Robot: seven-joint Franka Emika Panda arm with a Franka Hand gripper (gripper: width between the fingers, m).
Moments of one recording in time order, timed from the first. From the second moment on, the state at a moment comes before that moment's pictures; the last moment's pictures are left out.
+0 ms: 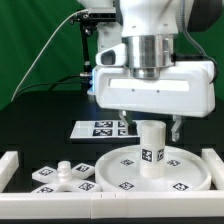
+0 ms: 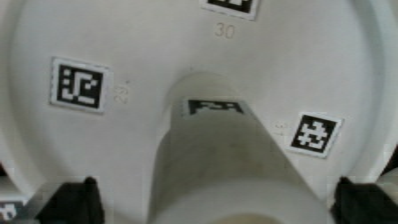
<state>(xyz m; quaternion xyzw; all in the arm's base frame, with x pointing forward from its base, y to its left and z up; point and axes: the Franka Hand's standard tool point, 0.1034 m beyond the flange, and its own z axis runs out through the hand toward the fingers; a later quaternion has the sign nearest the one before) 0.567 0.026 0.090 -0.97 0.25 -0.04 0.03</state>
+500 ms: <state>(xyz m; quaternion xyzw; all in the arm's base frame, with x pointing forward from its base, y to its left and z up) 0.585 -0.016 0.117 -0.99 0.09 -0.04 0.03</state>
